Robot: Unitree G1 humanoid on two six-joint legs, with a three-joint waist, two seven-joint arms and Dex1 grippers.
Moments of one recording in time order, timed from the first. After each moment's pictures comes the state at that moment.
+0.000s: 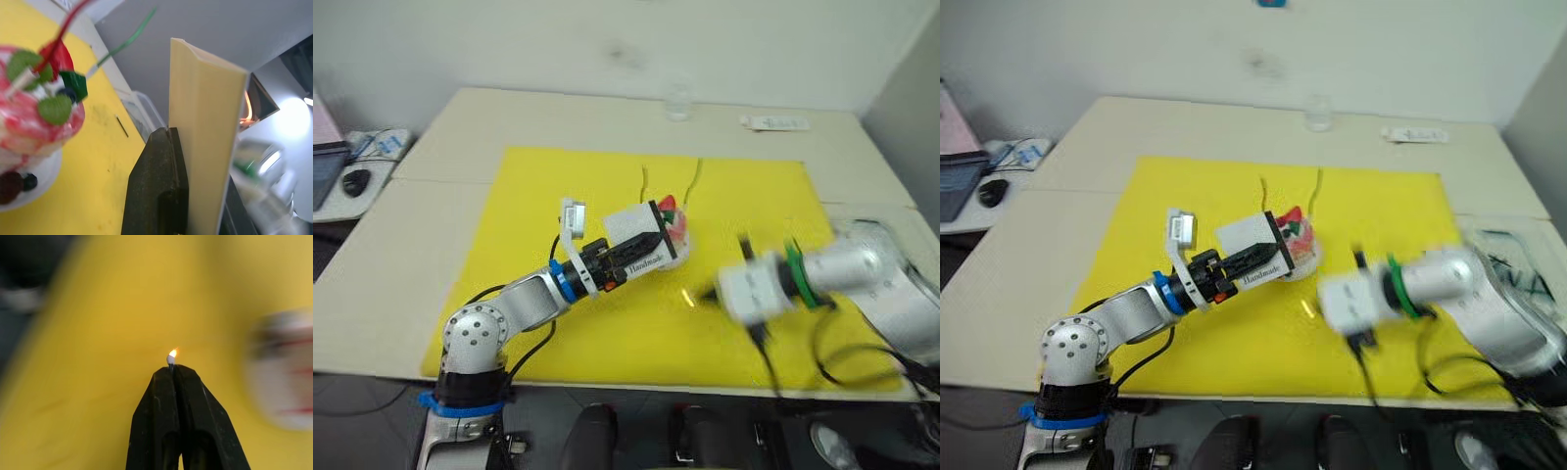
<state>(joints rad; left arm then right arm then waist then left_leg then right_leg) -0.38 0.40 0.15 -0.27 -1.56 0.95 -0.12 -0.31 -1.22 0.32 -0.59 0.25 0.32 1.36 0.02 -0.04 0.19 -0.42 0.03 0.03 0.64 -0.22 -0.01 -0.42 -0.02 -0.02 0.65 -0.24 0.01</state>
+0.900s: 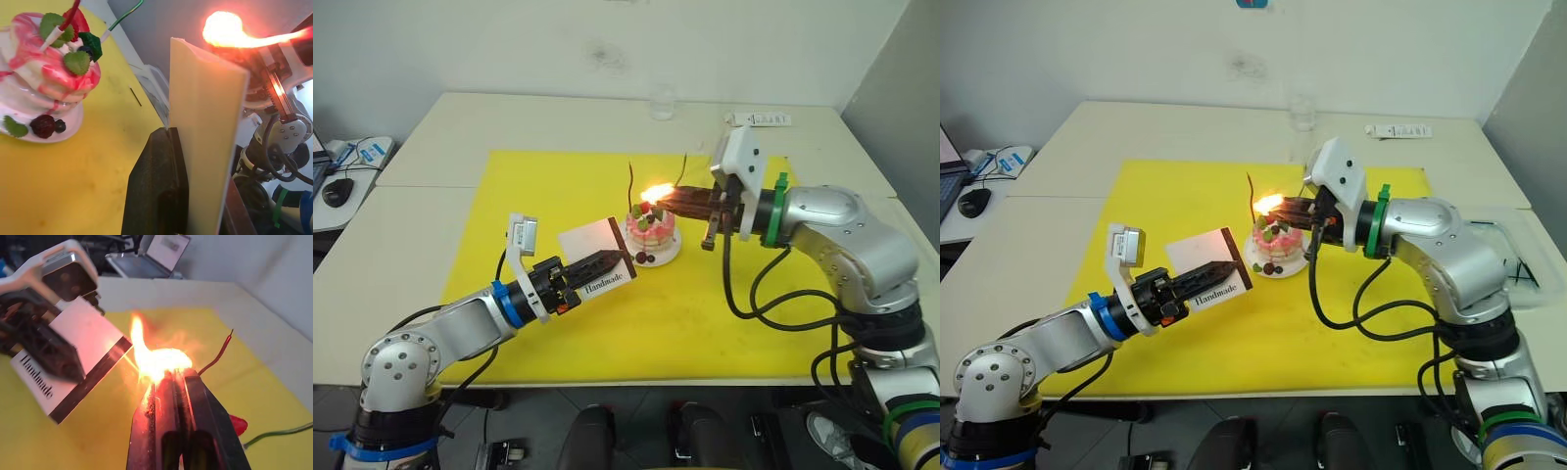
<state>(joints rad) -0.17 0.63 0.22 -0.42 -1.72 0.95 -0.10 -0.77 -0.51 0.15 -0.33 0.44 0.72 0.76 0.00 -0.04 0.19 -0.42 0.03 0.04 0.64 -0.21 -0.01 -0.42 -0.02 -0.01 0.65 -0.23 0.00</state>
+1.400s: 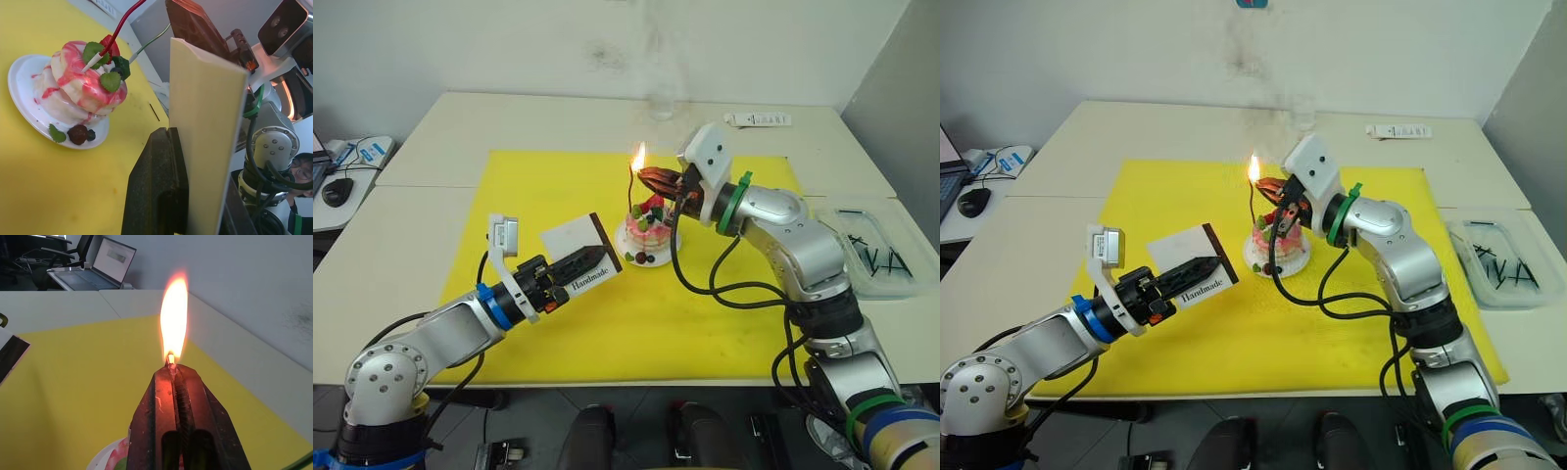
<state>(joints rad) -0.12 0.66 0.25 -0.44 -1.73 0.88 -0.07 -0.81 -0.32 0.21 -0.10 0.24 0.54 0.61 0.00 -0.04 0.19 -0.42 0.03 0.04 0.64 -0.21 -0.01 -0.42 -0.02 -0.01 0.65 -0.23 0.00</state>
